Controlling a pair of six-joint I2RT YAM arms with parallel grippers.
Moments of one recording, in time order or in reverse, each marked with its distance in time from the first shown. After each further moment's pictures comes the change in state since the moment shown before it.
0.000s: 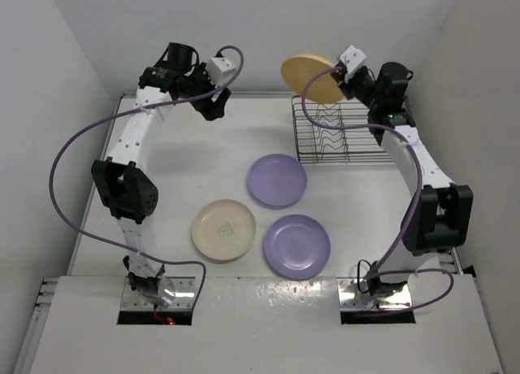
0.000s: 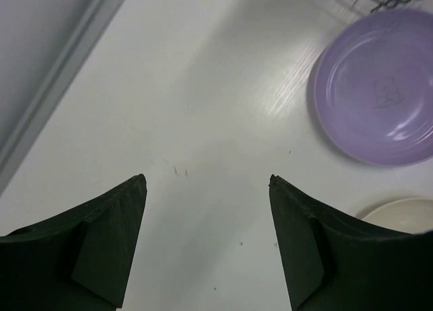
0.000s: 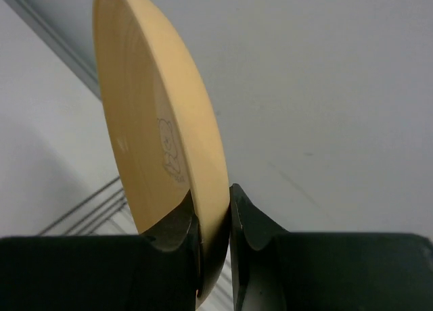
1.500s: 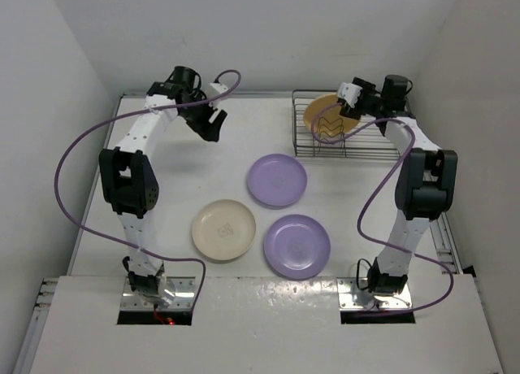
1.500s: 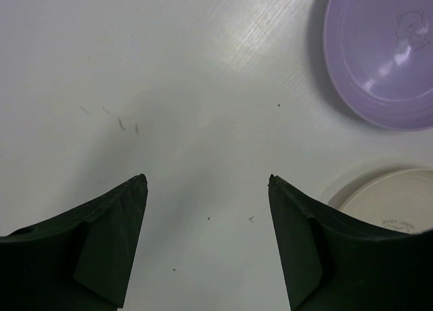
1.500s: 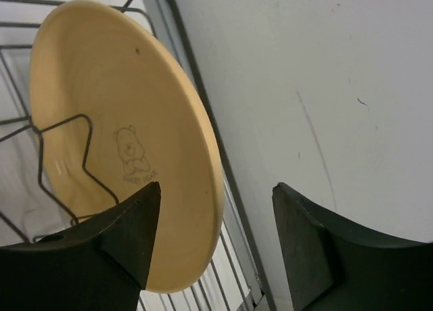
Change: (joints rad) left arm 0.059 0.056 -0.204 0.007 -0.027 -0.029; right arm -0.195 0.353 0.143 -0.204 -0.231 -0.731
